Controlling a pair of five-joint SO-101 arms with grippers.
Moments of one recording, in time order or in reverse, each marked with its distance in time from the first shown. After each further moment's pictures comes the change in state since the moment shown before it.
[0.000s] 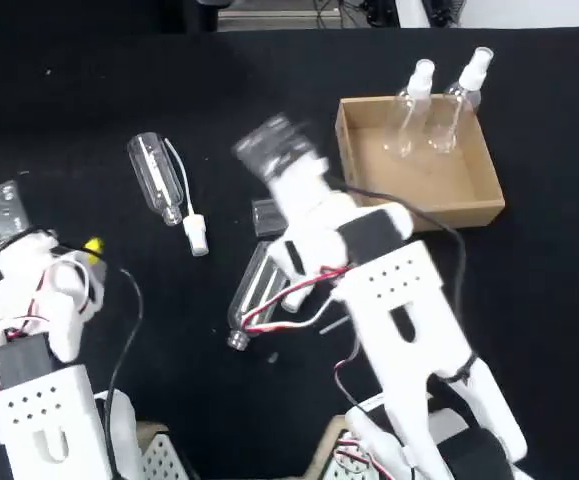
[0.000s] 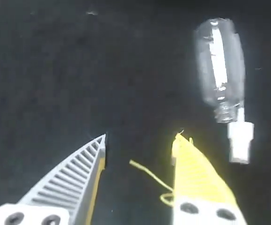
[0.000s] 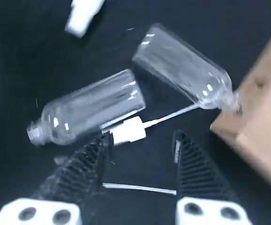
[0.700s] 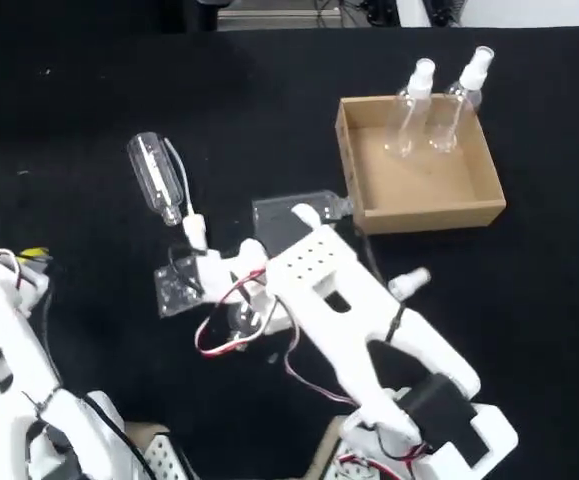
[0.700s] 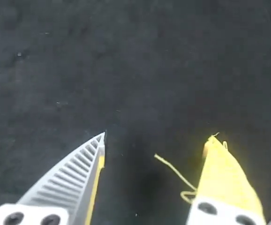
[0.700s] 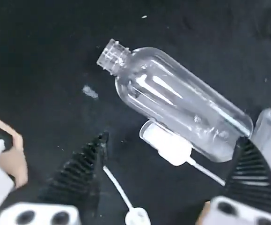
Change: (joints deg) left arm -18.6 31.8 -8.8 -5.5 13.8; right arm -11.8 17.5 0.5 4.7 45.2
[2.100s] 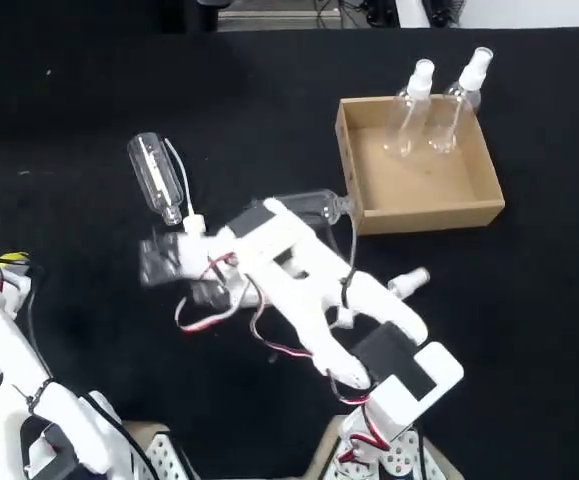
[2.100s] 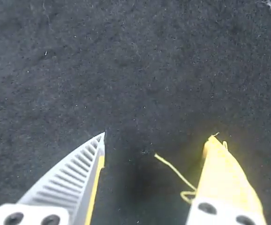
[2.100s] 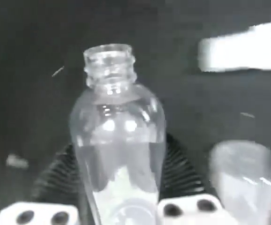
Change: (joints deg) left arm -3.6 1.1 -1.0 0.0 2.5; right arm -0.1 19.3 -9.6 -18.3 -13.7
